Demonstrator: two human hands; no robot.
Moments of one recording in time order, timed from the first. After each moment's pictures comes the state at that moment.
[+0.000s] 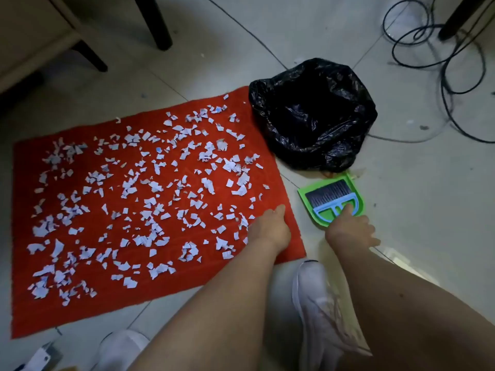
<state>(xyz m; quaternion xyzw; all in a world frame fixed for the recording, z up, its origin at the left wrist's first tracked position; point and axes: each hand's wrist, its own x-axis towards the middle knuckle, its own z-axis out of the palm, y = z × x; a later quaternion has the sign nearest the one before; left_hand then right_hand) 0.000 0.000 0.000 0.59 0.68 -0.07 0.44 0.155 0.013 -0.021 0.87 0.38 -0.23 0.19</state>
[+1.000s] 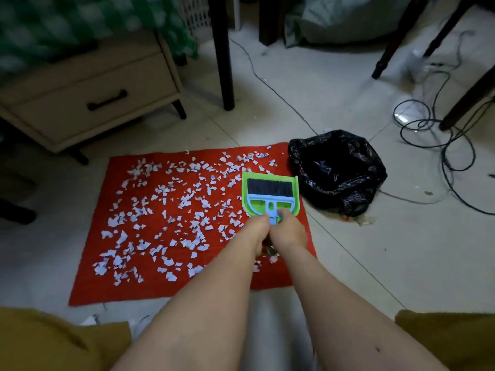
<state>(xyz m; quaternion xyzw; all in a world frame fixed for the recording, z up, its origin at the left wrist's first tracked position) -0.080 -0.018 0.104 0.08 0.70 0.29 0.66 -0.007 -0.020 0.107 0.73 0.55 -0.40 -0.08</state>
